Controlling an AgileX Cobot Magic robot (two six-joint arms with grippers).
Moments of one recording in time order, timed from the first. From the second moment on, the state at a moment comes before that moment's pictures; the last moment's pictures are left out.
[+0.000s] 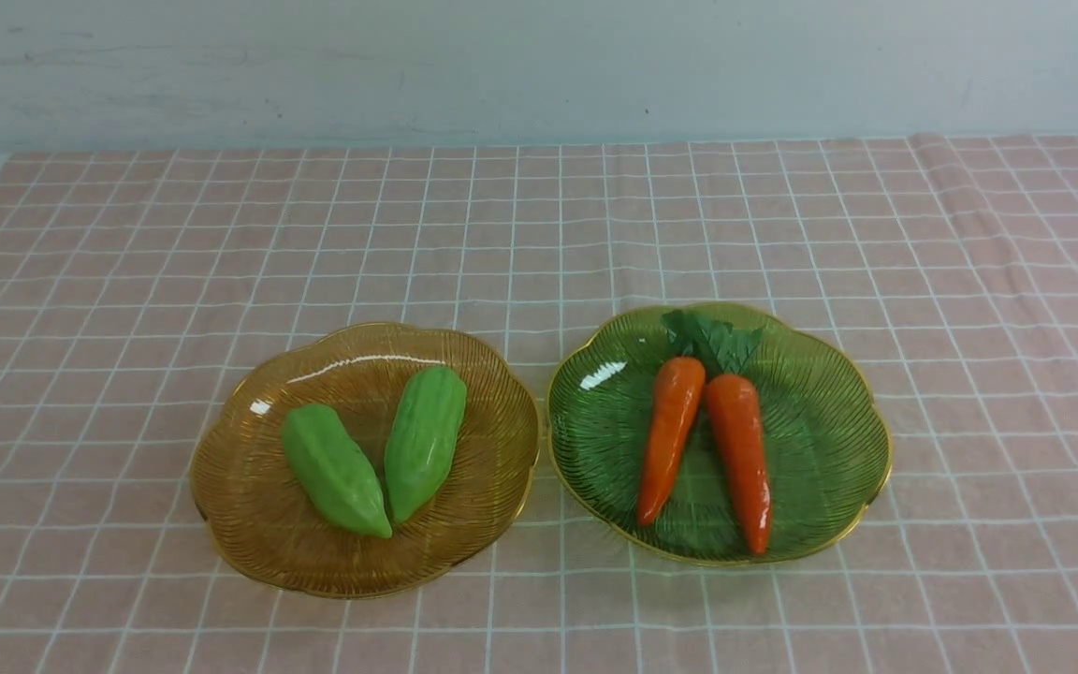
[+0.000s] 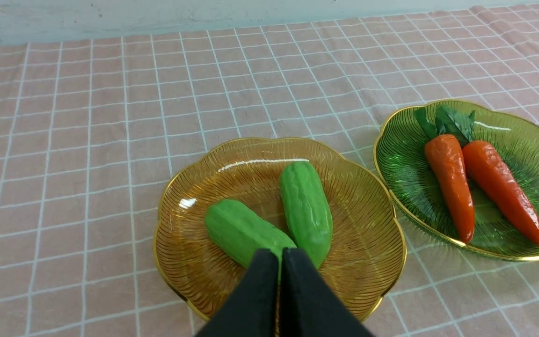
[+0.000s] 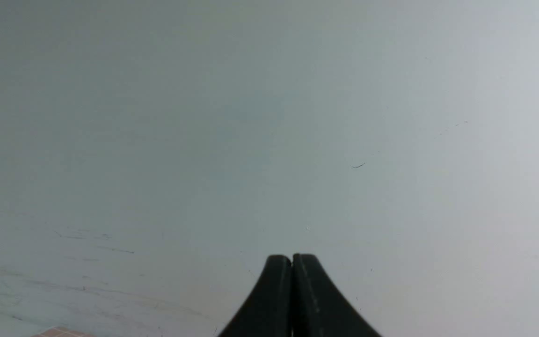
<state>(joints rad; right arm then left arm) 0.44 -0.01 -0.40 -0.50 0.19 0.44 -0.37 0.50 -0.66 0.07 0.64 -0.19</state>
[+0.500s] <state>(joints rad) 0.44 -0.01 -0.40 -0.50 0.20 0.45 -0.15 0.18 -0.26 -0.01 0.33 0.13</state>
